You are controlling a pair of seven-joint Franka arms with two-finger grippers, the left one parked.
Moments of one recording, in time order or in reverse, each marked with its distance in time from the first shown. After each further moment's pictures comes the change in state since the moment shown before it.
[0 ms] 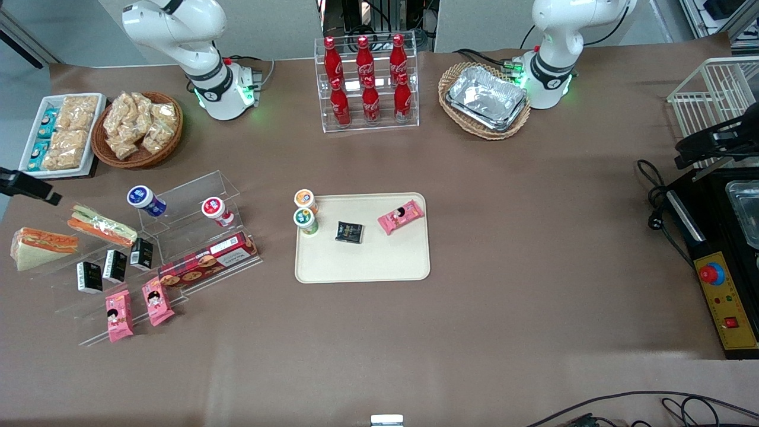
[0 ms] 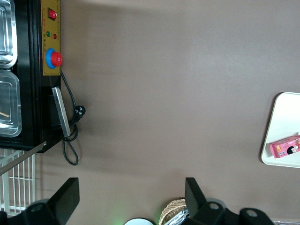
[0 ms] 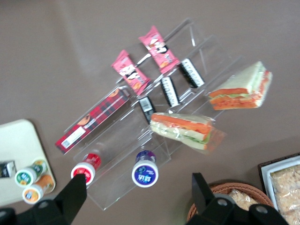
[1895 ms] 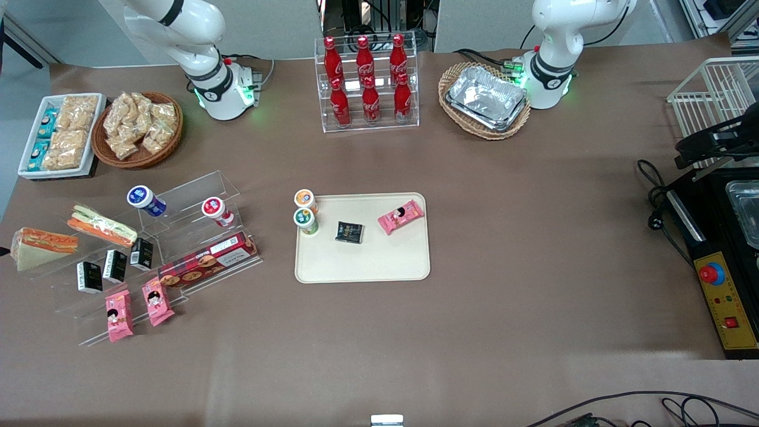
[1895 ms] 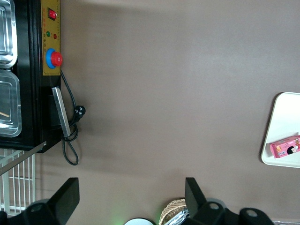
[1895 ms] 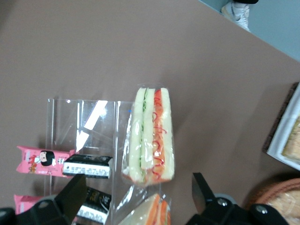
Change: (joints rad) arm -0.218 0.250 -0.077 -0.109 -0.043 0.416 0.537
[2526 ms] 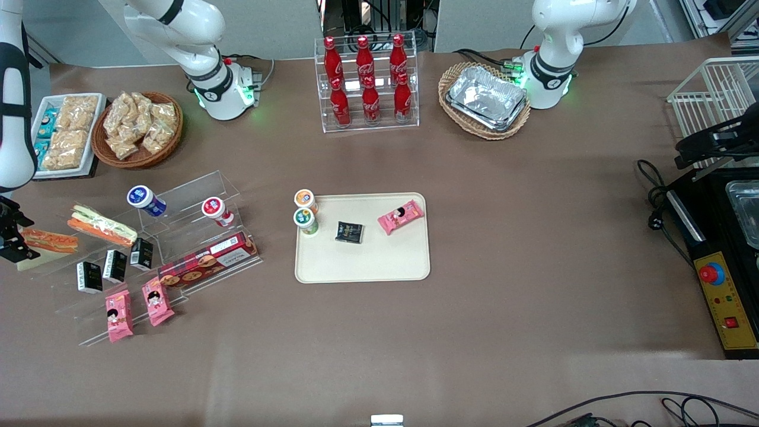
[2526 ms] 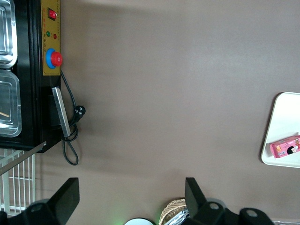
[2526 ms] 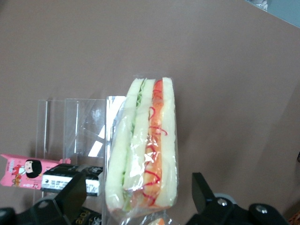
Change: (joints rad) arm -0.004 -0.039 -0.001 -0.252 0.024 0.297 0.003
